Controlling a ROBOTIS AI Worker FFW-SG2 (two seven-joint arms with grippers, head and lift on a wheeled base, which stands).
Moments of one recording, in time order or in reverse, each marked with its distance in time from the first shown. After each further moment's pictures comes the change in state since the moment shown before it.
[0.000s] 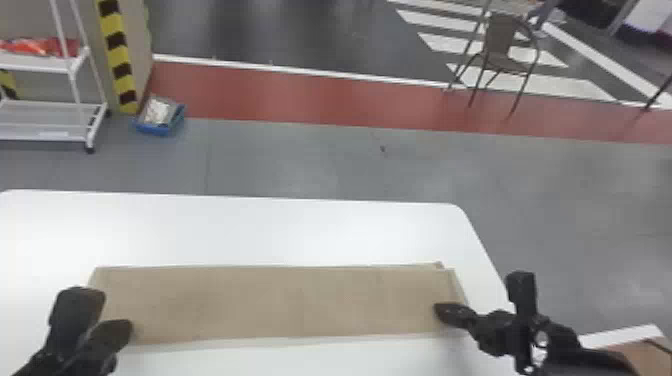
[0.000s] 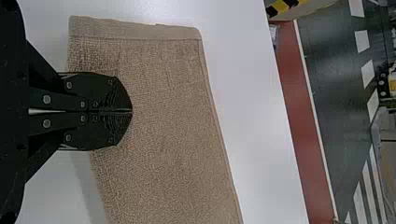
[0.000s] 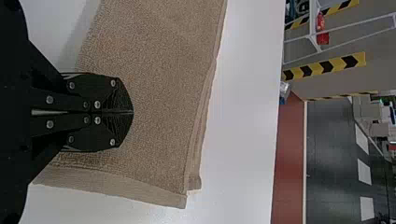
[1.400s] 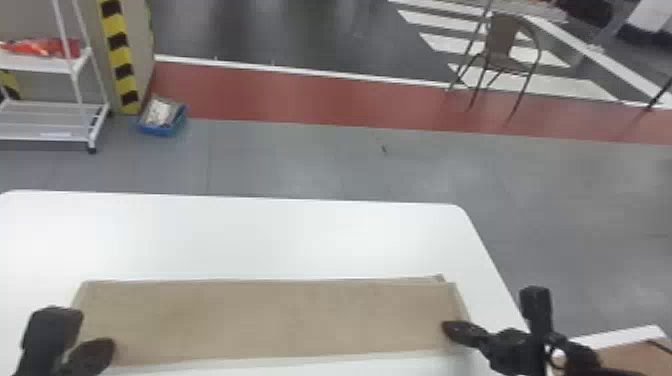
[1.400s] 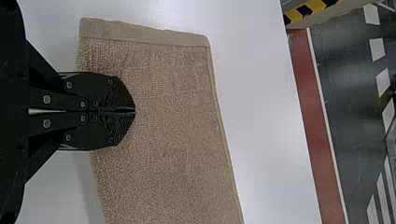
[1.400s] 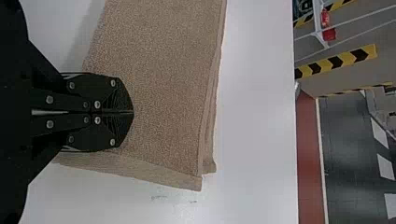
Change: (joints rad) left arm 0.100 0.012 0.055 -0.104 0.005 0.054 -0.013; right arm 0.105 0.020 -0.026 -0.153 -0.038 0.130 0.039
